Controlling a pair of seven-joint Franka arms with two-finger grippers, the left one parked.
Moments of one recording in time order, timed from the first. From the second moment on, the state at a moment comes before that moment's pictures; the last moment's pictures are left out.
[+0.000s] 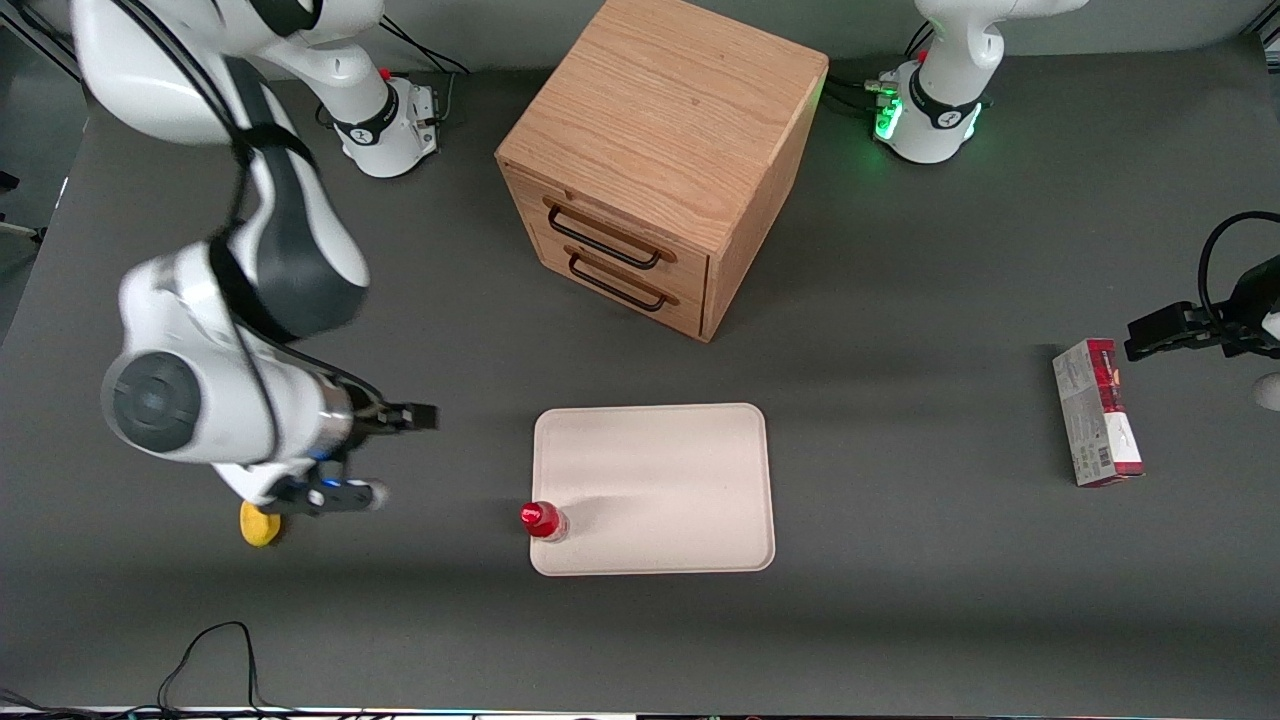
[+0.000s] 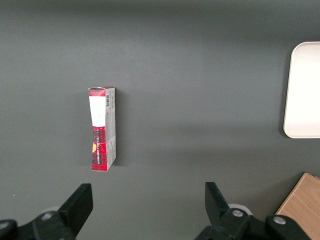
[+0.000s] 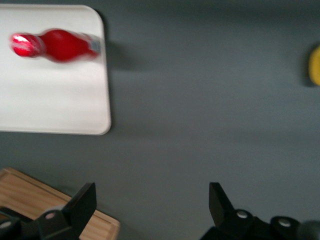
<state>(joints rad) 0.18 0.49 0.07 -1.26 0.03 1.57 0.21</state>
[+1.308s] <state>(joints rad) 0.16 -0.06 -0.15 -1.76 0.05 1.55 -0.08</state>
